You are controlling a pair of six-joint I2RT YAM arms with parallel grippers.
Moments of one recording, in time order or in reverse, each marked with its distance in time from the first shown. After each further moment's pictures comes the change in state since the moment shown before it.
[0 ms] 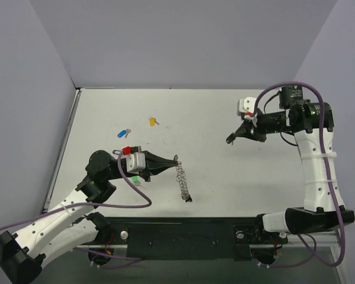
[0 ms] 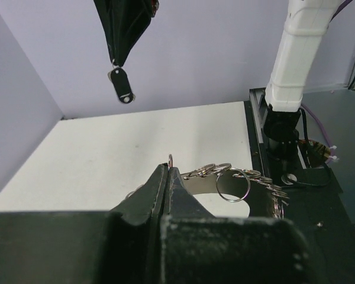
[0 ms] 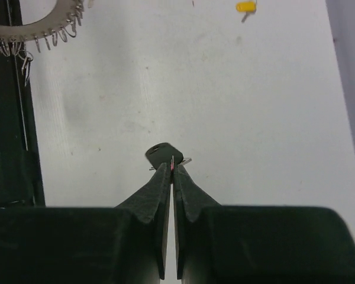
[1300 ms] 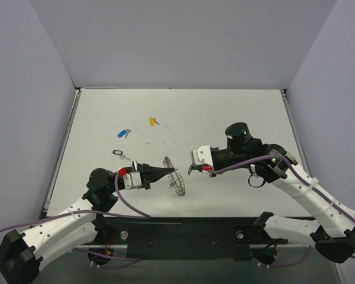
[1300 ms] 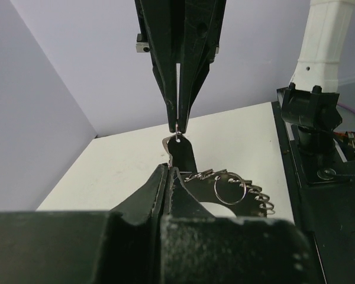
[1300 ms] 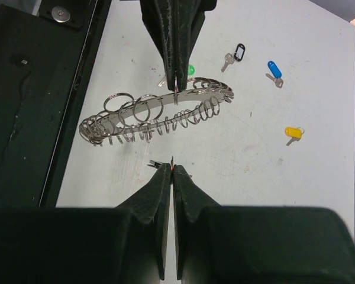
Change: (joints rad) left arm -0.031 -0.044 -0.259 0.378 -0.079 0.077; right arm 0.750 -0.253 -0.458 0.650 0.230 0.327
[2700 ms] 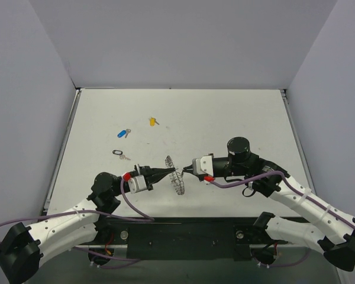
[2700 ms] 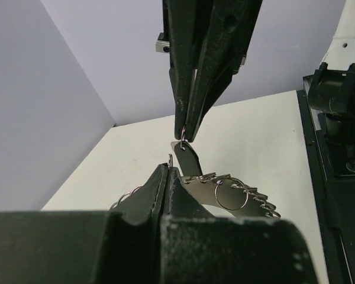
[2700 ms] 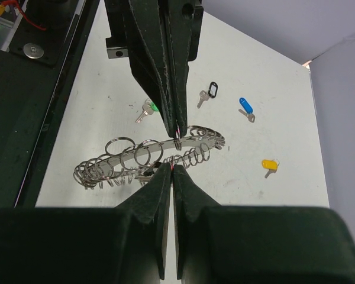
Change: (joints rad) left arm -0.050 0.027 -0.074 0.044 -0.098 0.133; right arm 0.049 -0.137 -0.343 0.468 0.003 0.090
